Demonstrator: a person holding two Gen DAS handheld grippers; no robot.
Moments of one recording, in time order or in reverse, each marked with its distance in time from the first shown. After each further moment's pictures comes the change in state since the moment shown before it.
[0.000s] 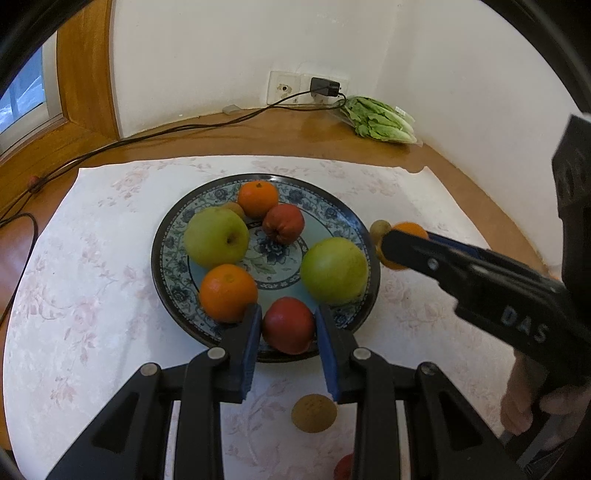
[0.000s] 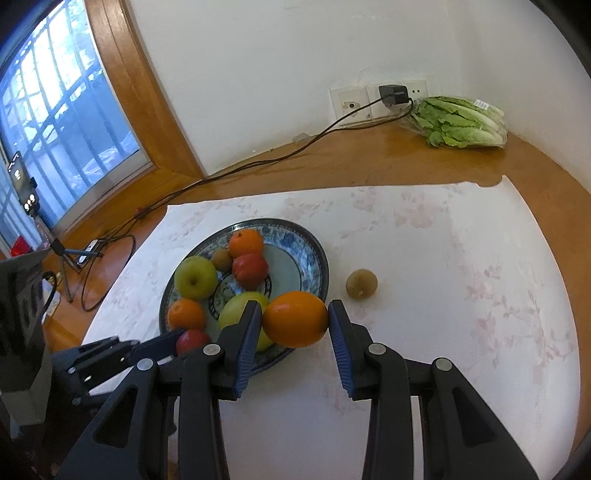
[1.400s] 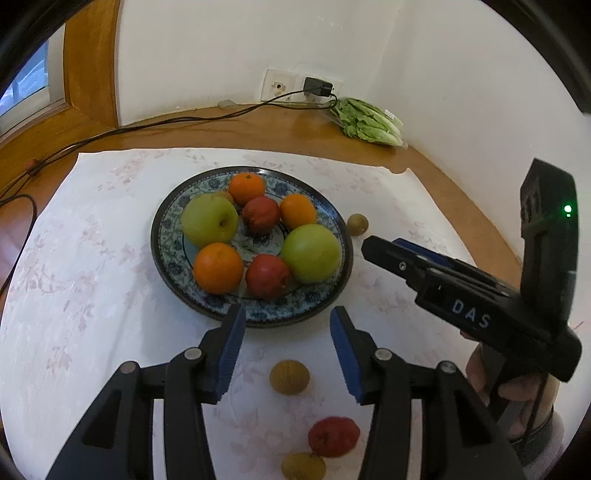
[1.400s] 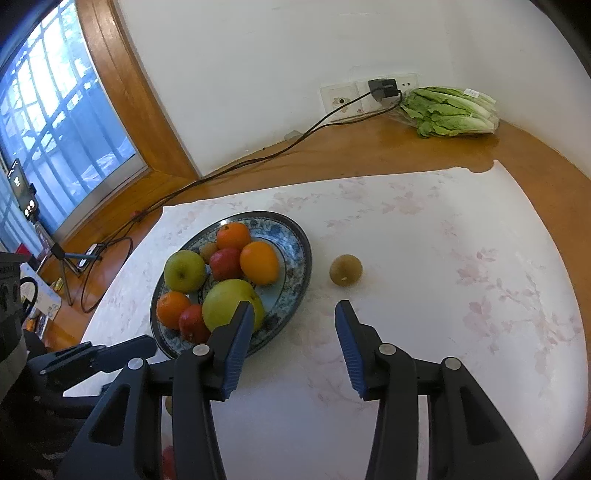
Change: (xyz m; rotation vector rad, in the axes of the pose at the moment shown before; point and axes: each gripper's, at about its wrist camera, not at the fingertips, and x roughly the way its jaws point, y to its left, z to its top) left arm -0.026 -0.001 -0.008 -0.041 0.022 -0.066; right arm -0.002 -0.017 -0.014 0.040 -0.003 0.012
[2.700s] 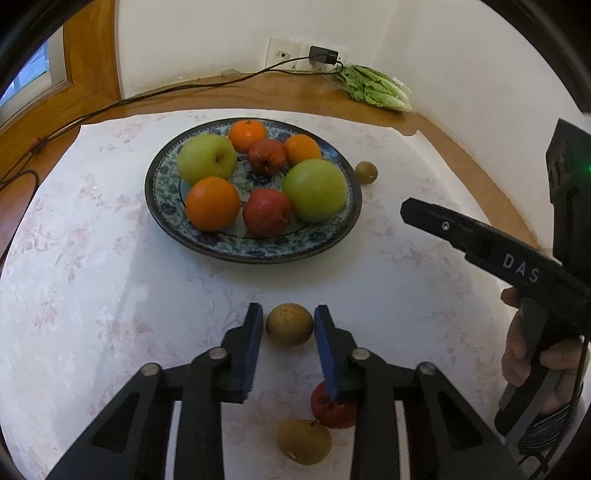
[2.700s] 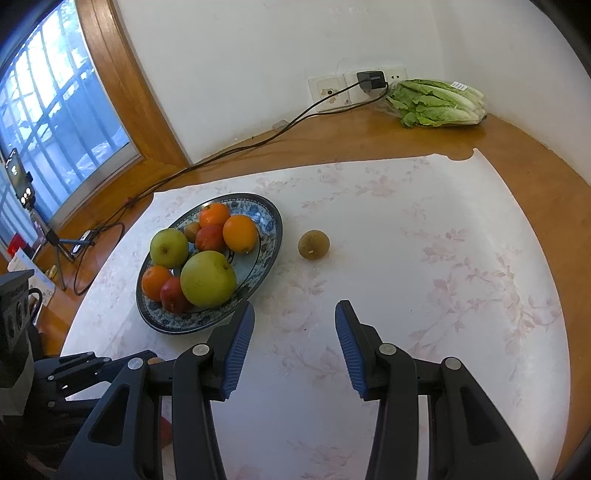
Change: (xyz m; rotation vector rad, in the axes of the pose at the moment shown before) left arm 0.017 -0.008 -0.029 0.009 0.093 0.056; right arm -0.013 -0.019 -0.011 -0.019 0.041 -0.025
